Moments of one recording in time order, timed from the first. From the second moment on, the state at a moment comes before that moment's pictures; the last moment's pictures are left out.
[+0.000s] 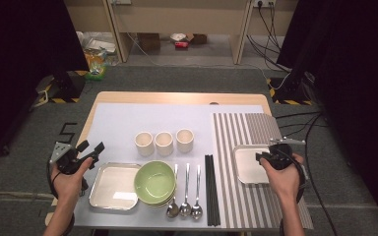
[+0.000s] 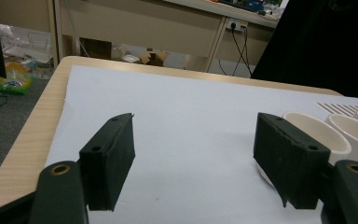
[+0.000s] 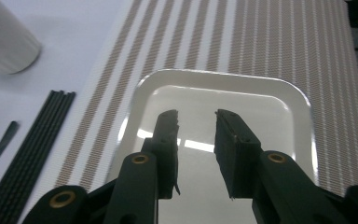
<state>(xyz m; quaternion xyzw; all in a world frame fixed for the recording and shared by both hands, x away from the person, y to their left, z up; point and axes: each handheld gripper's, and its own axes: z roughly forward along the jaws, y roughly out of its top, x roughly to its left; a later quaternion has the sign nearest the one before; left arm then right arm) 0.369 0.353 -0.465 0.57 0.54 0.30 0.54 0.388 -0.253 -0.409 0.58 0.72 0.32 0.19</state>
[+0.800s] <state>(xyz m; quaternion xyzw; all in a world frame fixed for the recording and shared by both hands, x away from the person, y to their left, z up) 0.368 0.352 -0.466 0.57 0.54 0.30 0.54 0.384 -0.186 -0.392 0.52 0.76 0.36 0.16</state>
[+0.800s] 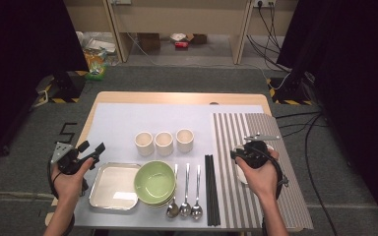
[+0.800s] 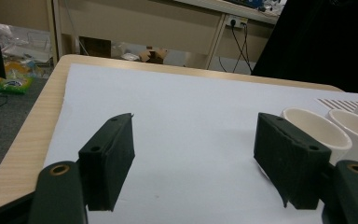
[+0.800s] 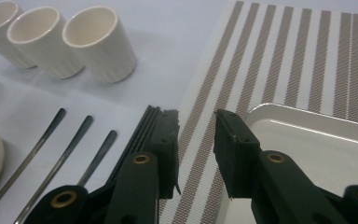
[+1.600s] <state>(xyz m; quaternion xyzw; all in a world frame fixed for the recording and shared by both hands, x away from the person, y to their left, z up) 0.368 0.350 -0.467 0.58 0.54 0.30 0.54 0.372 -0.120 -0.378 0.43 0.81 0.39 0.12</state>
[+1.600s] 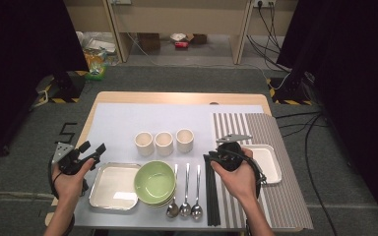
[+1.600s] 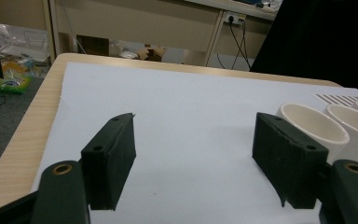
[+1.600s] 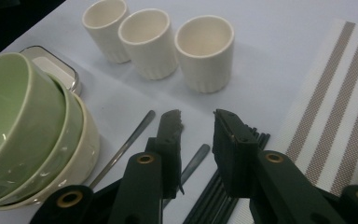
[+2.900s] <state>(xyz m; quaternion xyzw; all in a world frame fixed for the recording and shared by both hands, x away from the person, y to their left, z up) 0.368 0.351 -0.465 0.58 0.53 0.30 0.54 0.358 -0.057 -0.362 0.36 0.83 0.41 0.07</state>
